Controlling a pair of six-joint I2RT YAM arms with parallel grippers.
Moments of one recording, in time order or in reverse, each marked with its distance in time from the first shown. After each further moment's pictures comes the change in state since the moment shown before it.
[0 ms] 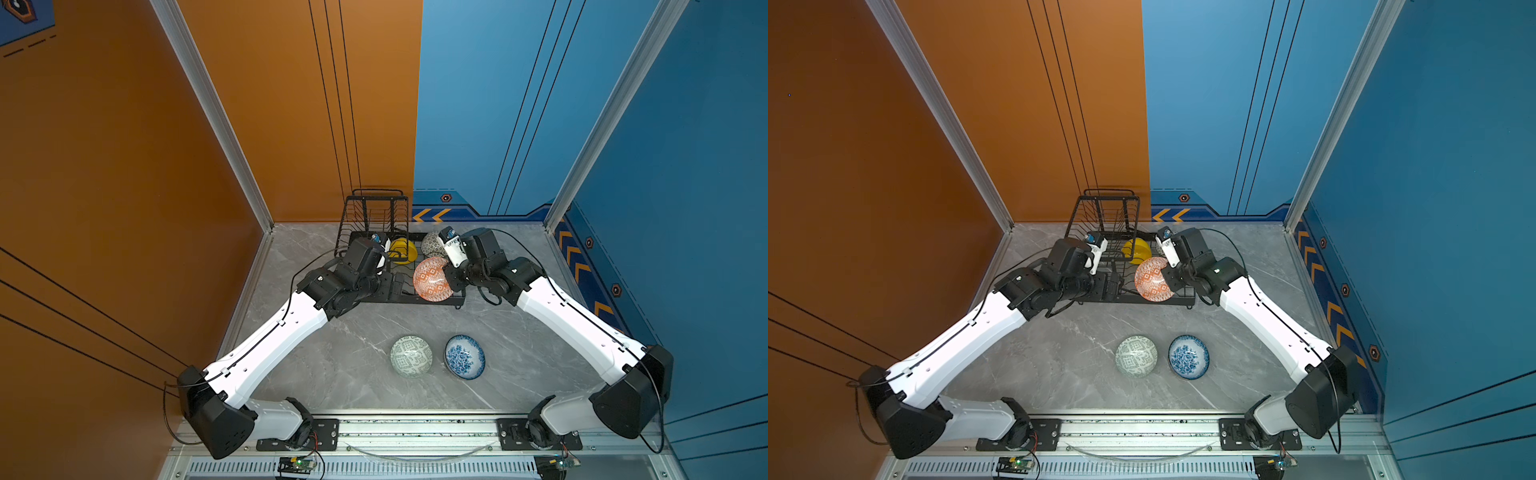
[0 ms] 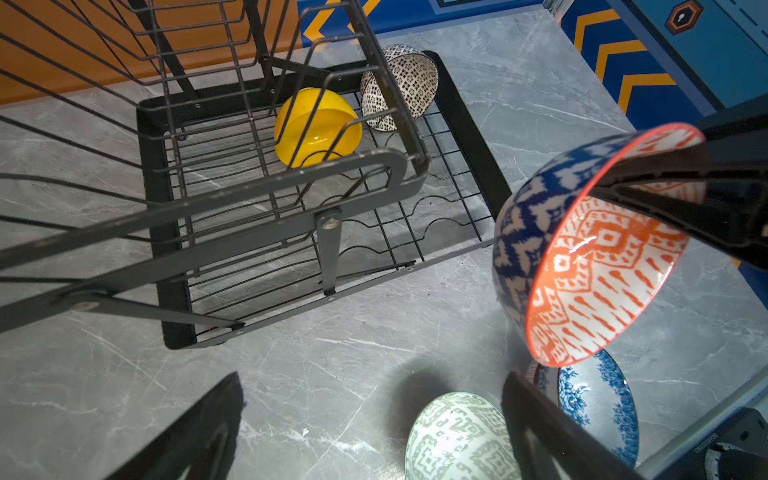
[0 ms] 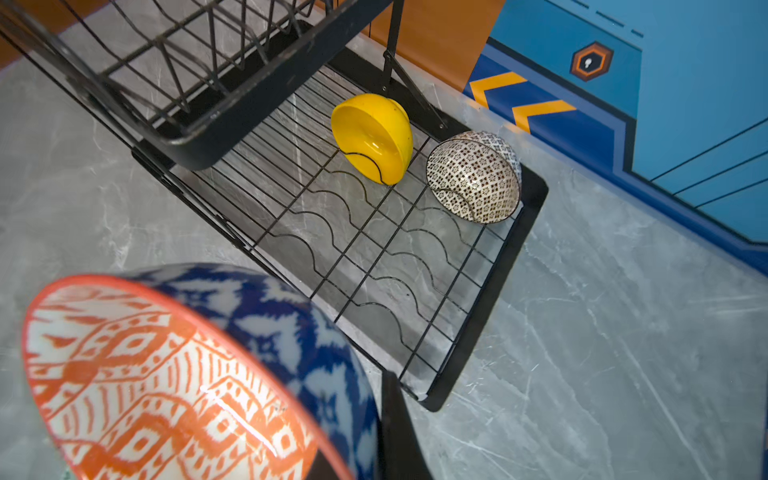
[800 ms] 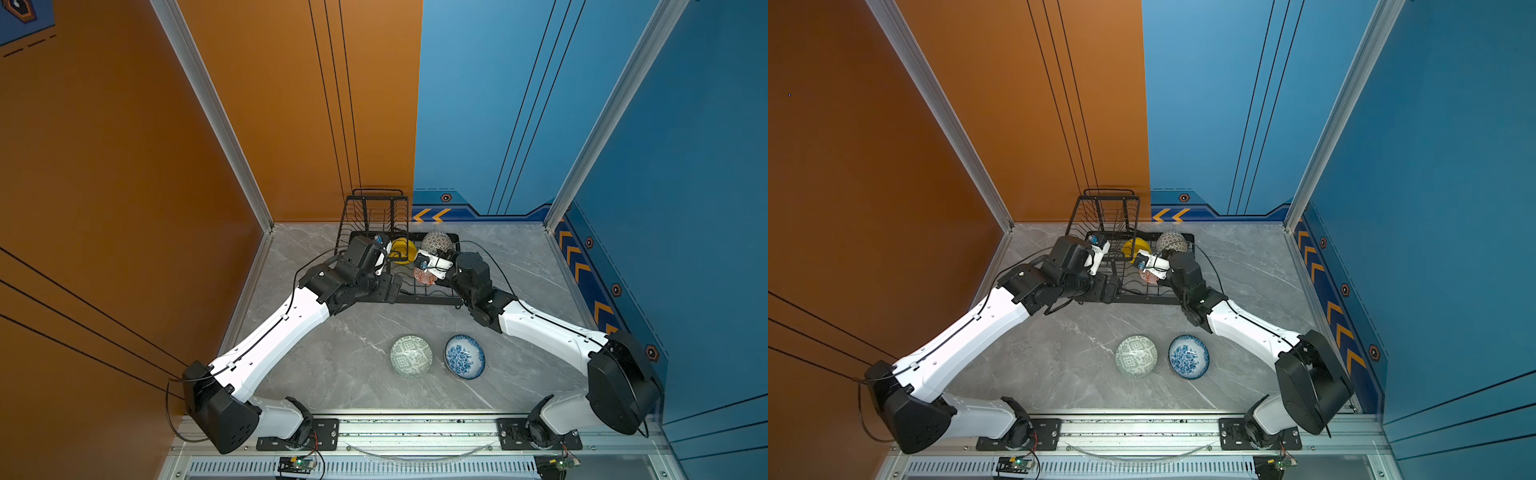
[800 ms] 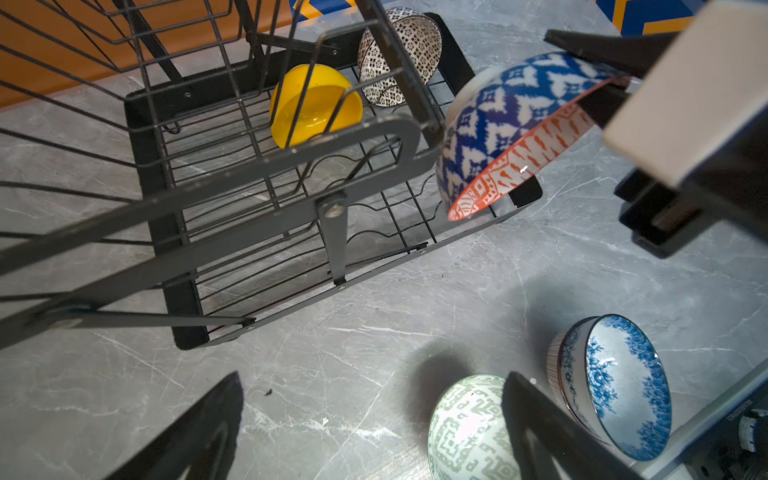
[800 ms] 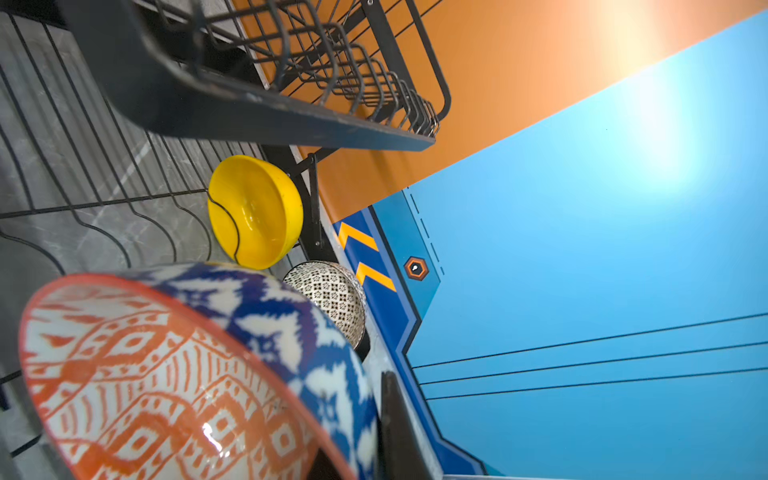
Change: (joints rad) left arm 0.027 0.026 0.007 -0.026 0.035 0.100; right arm 0.057 0.053 -0.414 0.974 0.244 -0.866
